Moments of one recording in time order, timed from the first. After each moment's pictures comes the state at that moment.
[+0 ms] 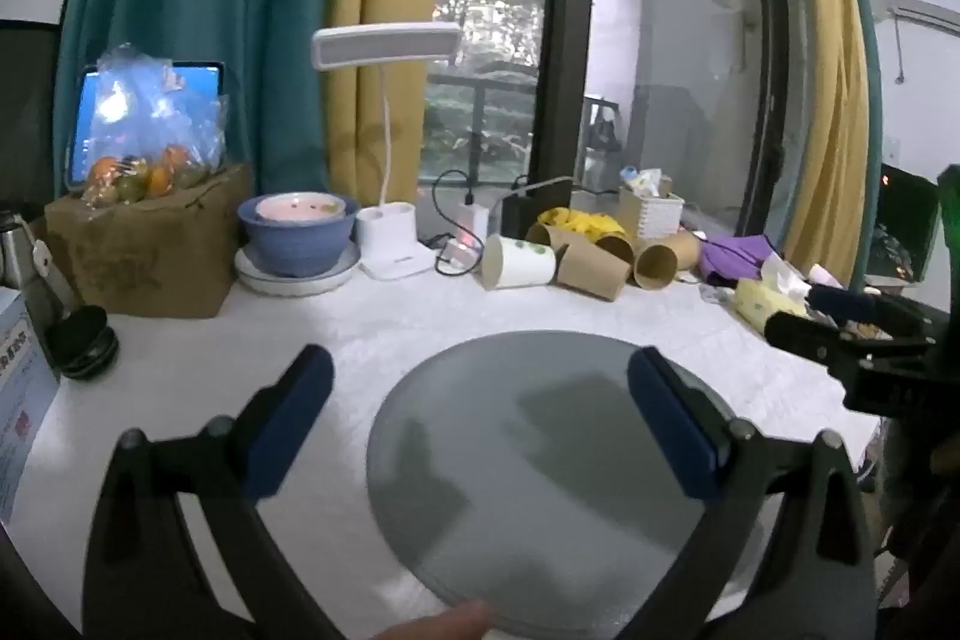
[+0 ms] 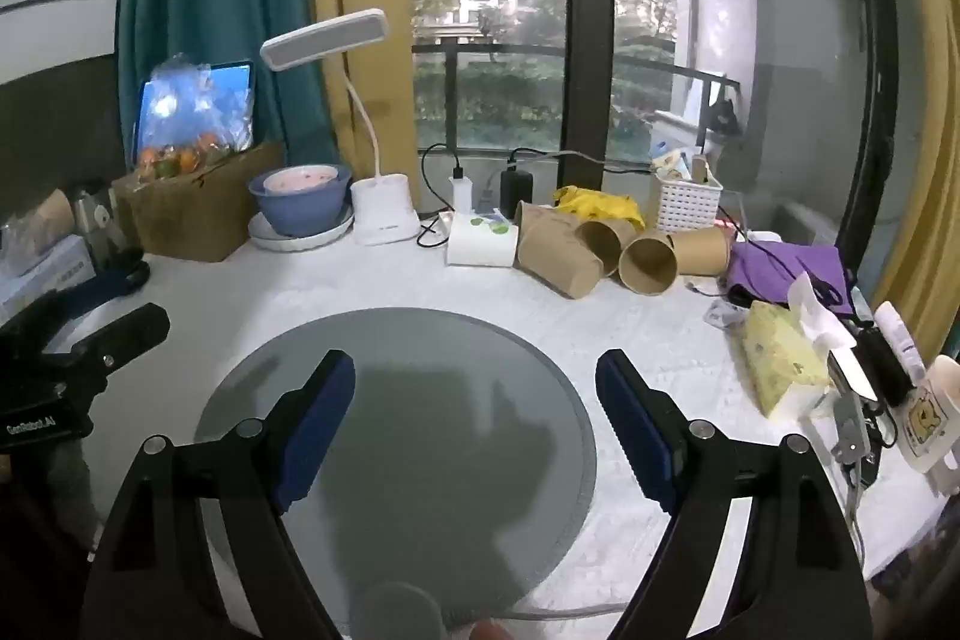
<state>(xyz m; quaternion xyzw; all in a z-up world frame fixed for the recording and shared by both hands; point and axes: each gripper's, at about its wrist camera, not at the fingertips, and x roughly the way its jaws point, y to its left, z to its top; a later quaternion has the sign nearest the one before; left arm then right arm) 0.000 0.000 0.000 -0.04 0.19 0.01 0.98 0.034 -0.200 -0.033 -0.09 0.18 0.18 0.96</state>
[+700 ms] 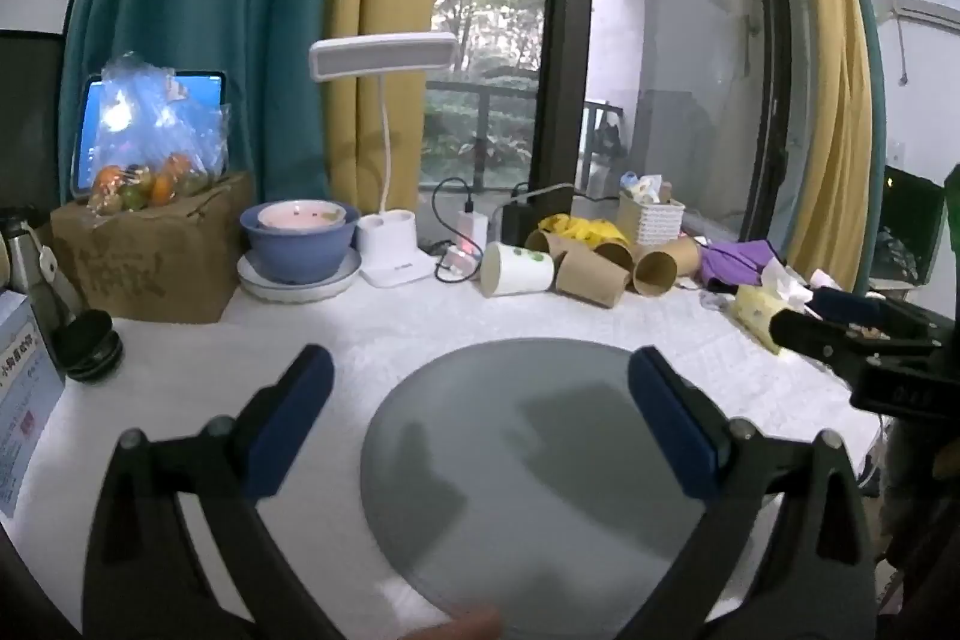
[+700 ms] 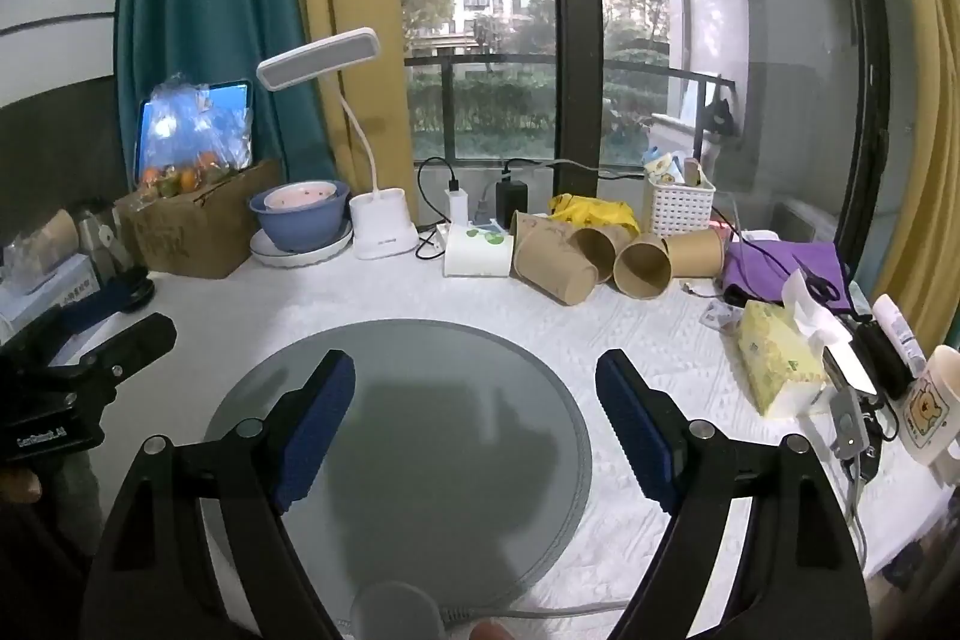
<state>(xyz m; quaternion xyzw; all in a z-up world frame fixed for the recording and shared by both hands) -0.004 -0.007 0.006 -0.05 0.17 0.01 0.98 0.031 -0.209 -0.028 -0.07 0.19 0.18 0.96</state>
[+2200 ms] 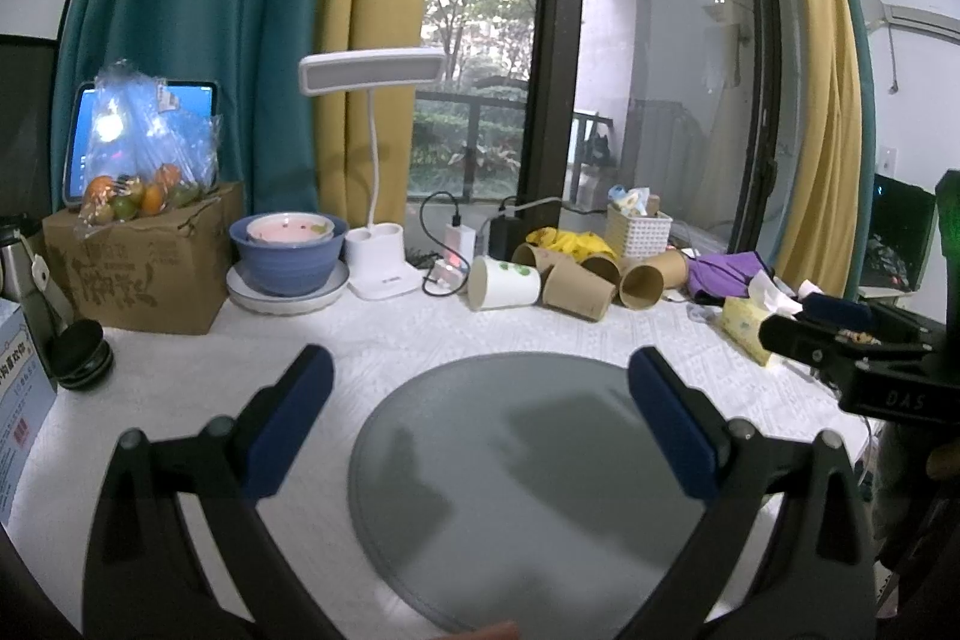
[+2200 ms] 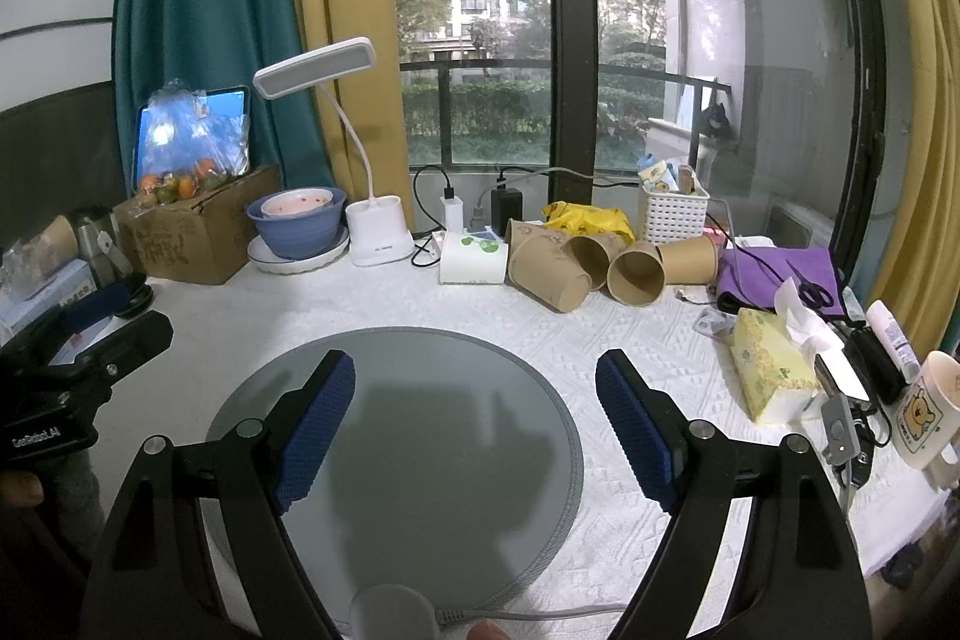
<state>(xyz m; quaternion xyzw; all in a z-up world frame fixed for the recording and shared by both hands) -0.002 -0.012 0.013 -0.06 0.16 0.00 0.98 0.029 -0.211 -0.021 -0.07 0.19 0.18 0.96</state>
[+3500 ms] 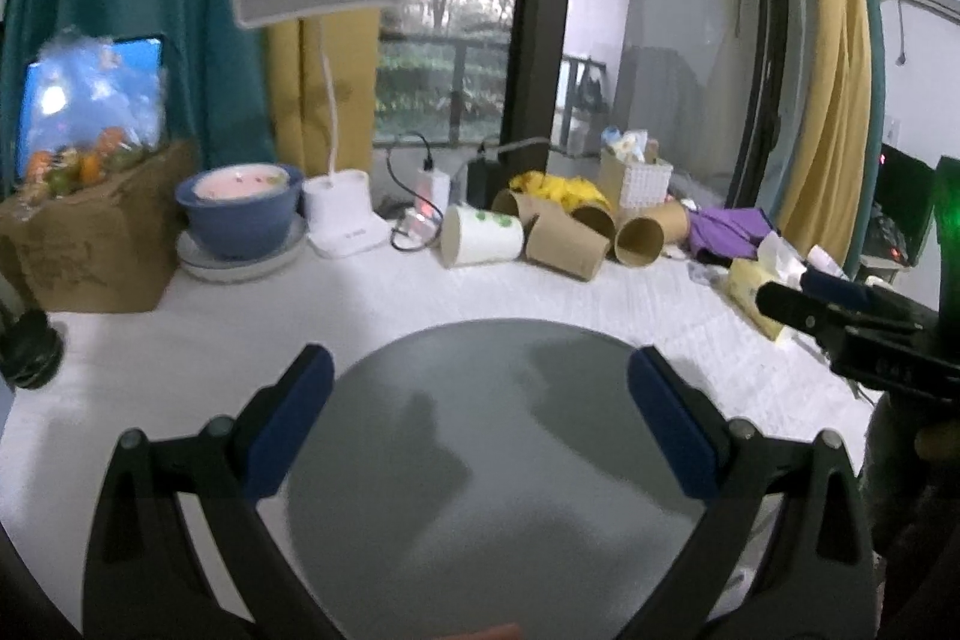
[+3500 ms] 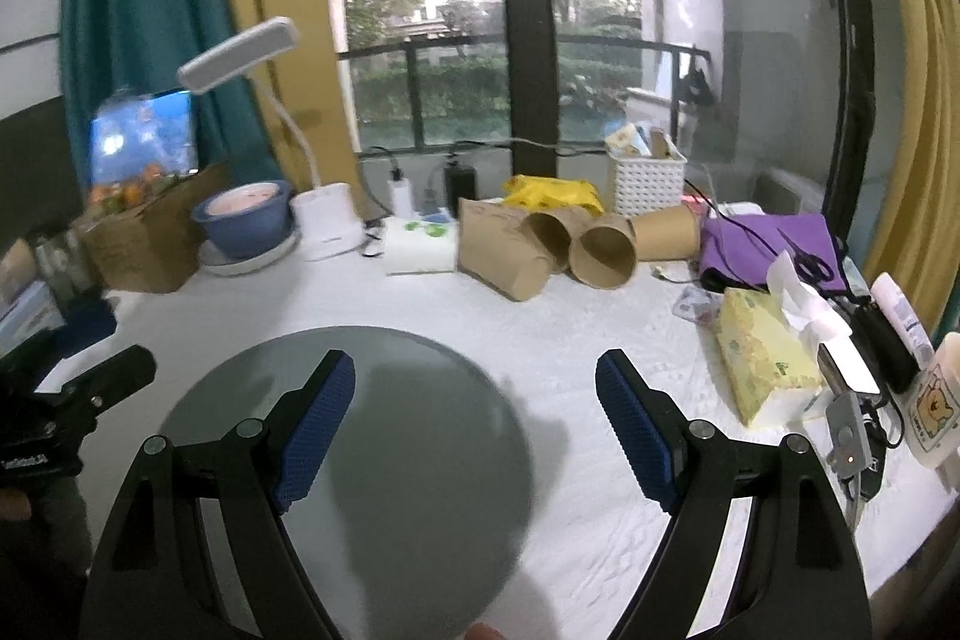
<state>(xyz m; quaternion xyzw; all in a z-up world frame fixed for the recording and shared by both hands) 0.072 -0.038 -0.006 -0.05 0.24 -0.02 0.97 0.089 -0.245 -0.030 -0.04 0.22 0.15 0.96</state>
